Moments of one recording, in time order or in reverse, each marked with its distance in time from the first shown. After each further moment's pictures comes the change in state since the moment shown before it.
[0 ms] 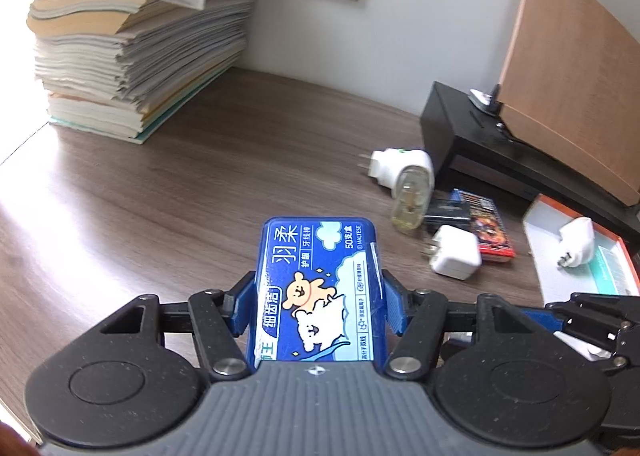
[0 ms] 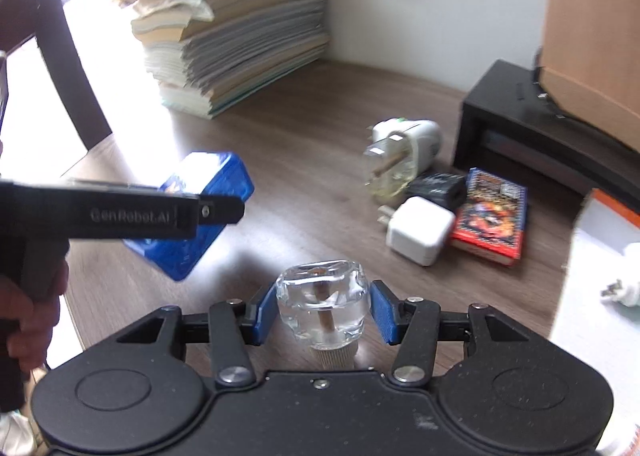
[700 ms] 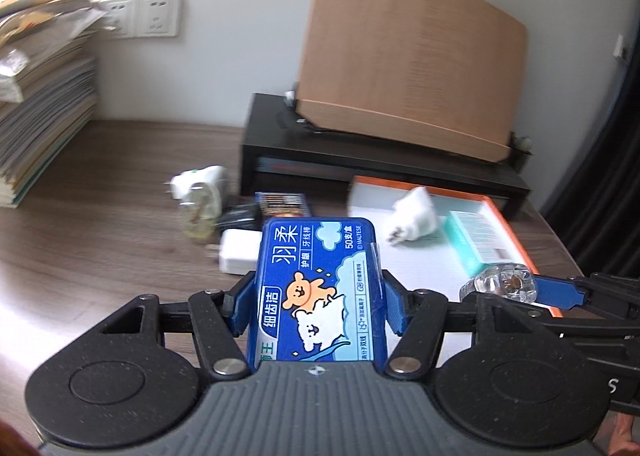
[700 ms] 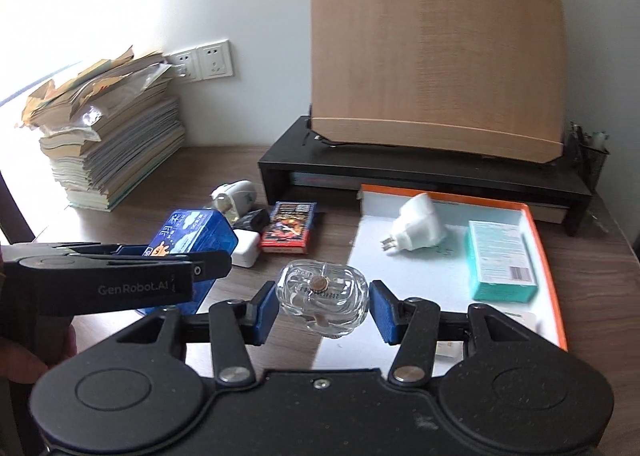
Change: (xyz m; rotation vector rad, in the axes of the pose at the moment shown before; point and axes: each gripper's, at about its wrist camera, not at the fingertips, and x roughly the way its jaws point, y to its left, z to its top) left arm -0.045 -0.134 -0.024 0.210 -0.051 -0.252; right arm -0.159 -0.063 -0.062 0.268 -0.195 -0.320
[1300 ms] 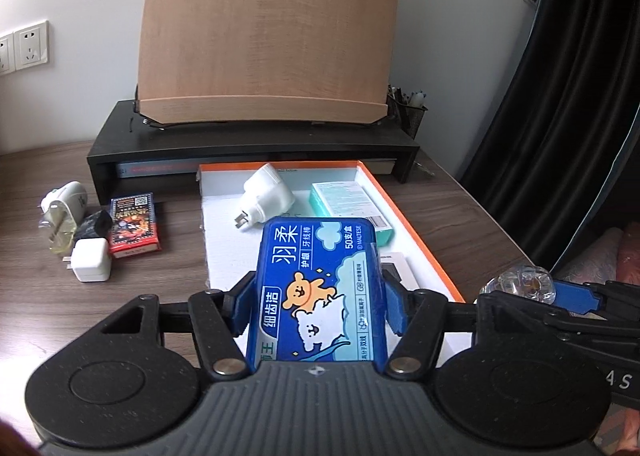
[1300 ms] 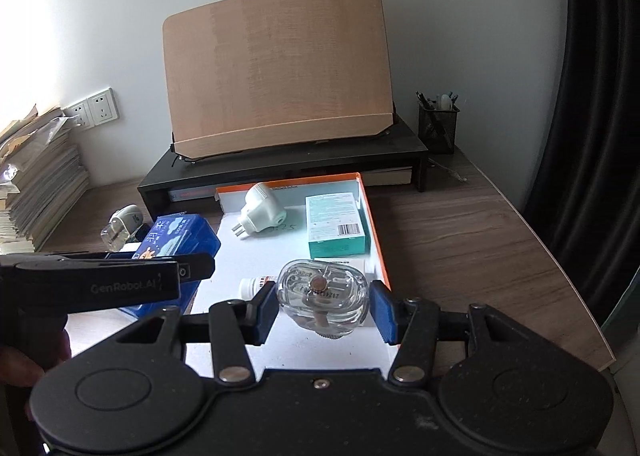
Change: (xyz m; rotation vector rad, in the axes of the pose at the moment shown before) left arm 0.019 -0.103 -0.016 0.151 0.038 -0.173; right arm -0.073 -0.086 -0.040 0.182 -0.037 -0.213
